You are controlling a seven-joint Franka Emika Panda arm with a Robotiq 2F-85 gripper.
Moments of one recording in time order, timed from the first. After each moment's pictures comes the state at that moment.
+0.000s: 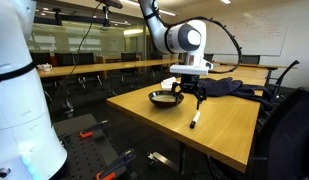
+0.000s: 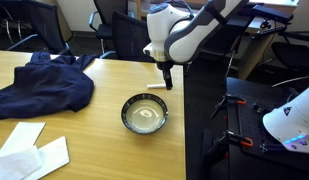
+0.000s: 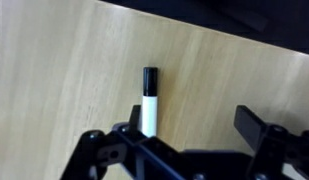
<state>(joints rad) -0.08 0.39 -0.03 -2.19 -0.13 2.44 -0.43</state>
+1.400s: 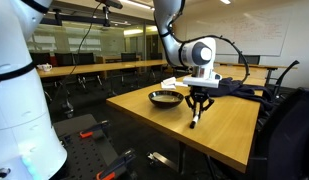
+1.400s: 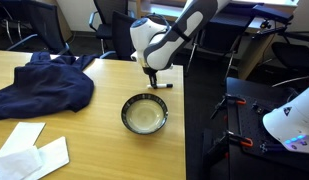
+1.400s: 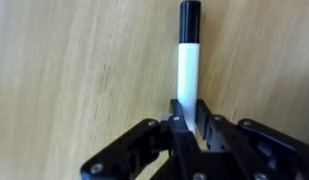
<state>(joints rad) -0.09 0.65 -0.02 -1.89 -0.14 2.40 -0.41</state>
